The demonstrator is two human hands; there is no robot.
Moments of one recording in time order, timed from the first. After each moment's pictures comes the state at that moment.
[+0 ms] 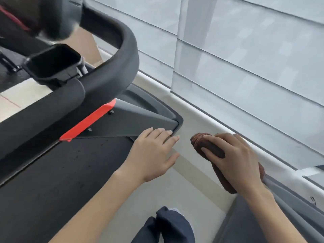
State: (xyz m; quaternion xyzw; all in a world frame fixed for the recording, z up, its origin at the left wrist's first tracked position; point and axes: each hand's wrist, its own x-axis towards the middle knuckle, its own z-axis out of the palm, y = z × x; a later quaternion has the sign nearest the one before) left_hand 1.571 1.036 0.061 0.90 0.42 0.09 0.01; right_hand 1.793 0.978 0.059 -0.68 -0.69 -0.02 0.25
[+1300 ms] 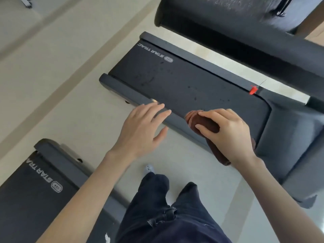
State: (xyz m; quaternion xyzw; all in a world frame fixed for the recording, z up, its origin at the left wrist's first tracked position) left_hand 1.348 0.612 0.059 0.38 0.92 0.11 -0.03; right_hand 1.426 0.840 0.059 -0.03 -0.97 0.17 0.14
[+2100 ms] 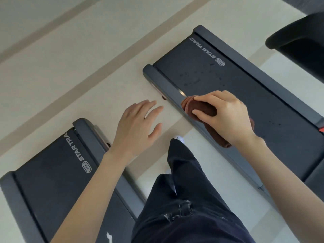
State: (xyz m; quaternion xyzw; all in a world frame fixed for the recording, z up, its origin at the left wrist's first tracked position) left_hand 1.228 0.416 0.038 0.20 0.97 0.10 -0.02; right_hand 1.210 0.663 0.052 0.15 -0.96 0.22 0.12
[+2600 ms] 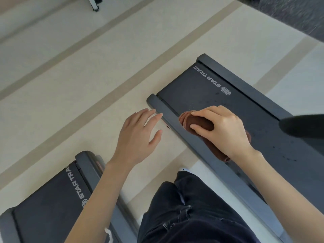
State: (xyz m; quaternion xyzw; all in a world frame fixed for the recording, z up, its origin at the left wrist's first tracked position) left_hand 1.029 0.425 0.047 0.17 0.98 0.10 -0.03; right_hand 1.017 0.670 0.049 0.16 -0.94 0.26 0.12
